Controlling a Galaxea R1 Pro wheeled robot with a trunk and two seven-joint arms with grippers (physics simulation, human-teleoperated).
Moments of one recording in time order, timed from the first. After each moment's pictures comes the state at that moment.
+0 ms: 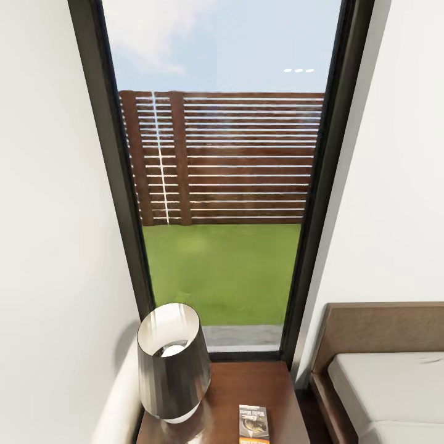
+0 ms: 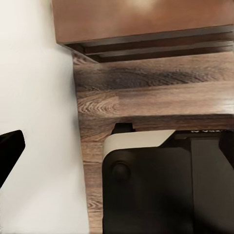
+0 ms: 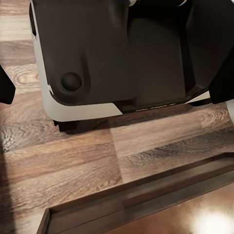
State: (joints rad) left arm -0.25 -0.10 -0.65 -0.14 0.55 0.06 0.32; right arm -0.25 -0.13 0.07 0.04 -0.35 -0.02 0.35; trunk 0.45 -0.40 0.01
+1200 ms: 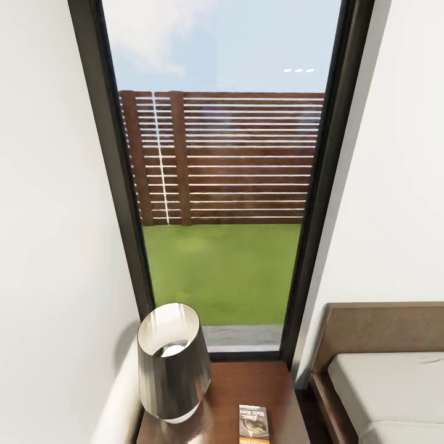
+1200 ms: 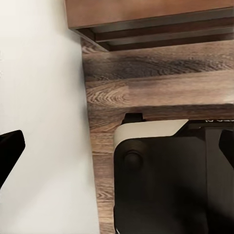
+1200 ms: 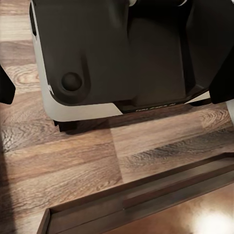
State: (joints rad) left arm -0.25 -0.08 -0.65 -0.10 0.55 0.06 0.31; right arm -0.25 -0.13 0.07 0.04 -0.35 -0.02 0.35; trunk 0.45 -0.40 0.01
